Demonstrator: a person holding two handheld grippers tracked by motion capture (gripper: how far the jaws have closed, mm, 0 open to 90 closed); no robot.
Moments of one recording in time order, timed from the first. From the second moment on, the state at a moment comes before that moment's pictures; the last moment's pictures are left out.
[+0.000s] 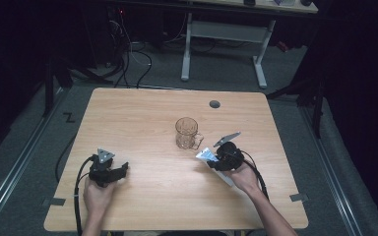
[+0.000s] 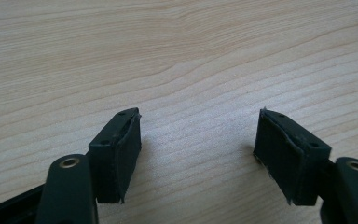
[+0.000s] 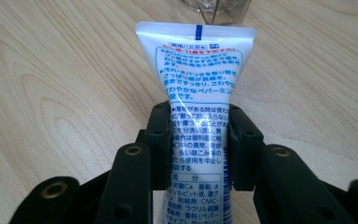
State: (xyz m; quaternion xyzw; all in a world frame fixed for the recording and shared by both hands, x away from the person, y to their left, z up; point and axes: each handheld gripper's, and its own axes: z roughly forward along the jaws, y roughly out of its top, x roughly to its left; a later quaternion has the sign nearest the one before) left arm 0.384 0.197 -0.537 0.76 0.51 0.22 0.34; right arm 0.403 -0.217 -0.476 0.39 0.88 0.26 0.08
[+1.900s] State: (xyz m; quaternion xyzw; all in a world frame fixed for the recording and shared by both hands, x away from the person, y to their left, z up) left arm 0.384 0.197 -0.537 0.76 0.51 0.22 0.34; right arm 0.417 -0.233 -0.408 0.38 0.83 0.38 0.14
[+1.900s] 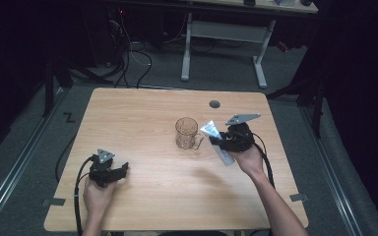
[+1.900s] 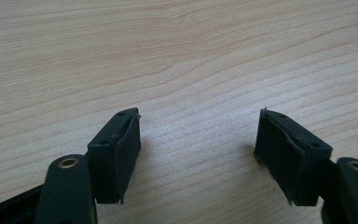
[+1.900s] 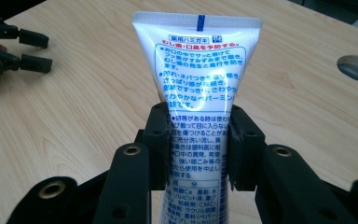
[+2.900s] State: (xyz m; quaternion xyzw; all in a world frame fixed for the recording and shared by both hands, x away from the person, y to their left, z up) left arm 0.384 0.197 -0.537 0.76 0.51 0.22 0.34; right arm 0.455 -0.219 -0.383 0.38 0.81 0.43 0.15
